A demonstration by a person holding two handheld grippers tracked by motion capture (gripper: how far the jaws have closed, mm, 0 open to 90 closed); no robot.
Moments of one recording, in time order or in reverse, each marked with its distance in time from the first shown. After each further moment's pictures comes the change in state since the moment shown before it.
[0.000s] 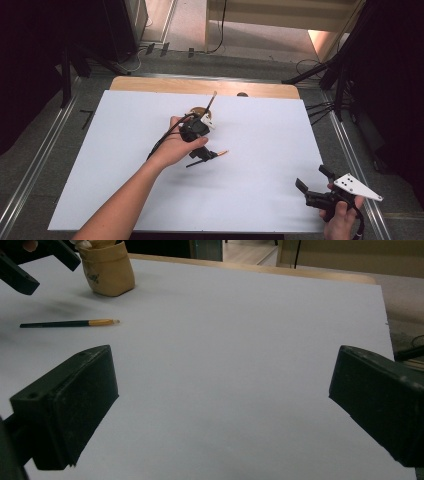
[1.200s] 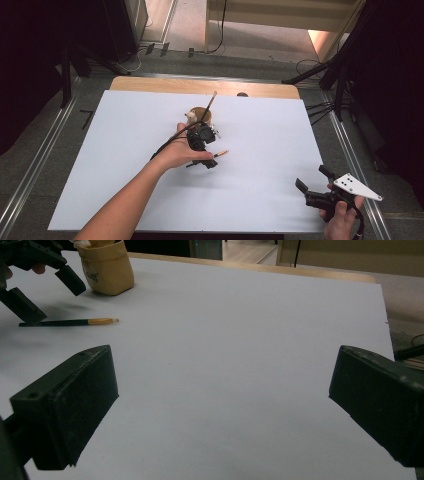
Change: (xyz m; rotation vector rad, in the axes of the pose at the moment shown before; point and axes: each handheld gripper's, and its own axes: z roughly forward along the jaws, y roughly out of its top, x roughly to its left) left arm -0.008 0.000 0.028 0.168 -0.025 -0.010; right arm 0.000 0.000 0.000 0.002 0.000 0.003
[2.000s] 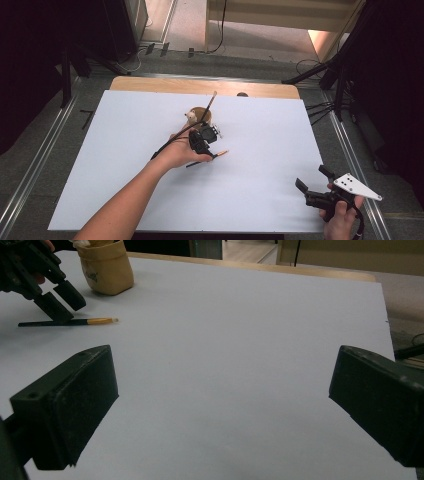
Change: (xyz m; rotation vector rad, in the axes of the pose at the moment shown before) left arm -0.002 0.007 0.000 0.046 0.044 0.008; right arm -0.001 0.000 0.000 0.004 -0.002 0.004
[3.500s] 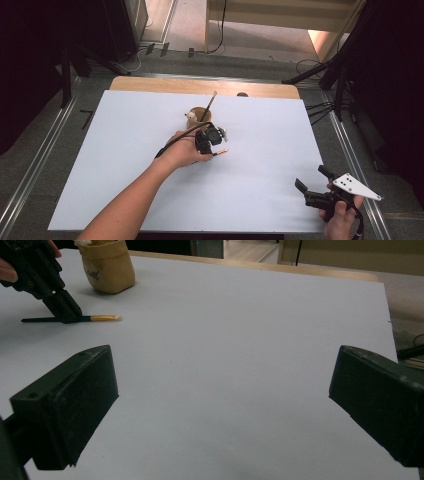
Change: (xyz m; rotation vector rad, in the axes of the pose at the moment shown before) left arm -0.005 0.014 0.008 0.148 0.013 0.063; right arm 0.001 0.000 0.001 0.003 0.006 -0.009
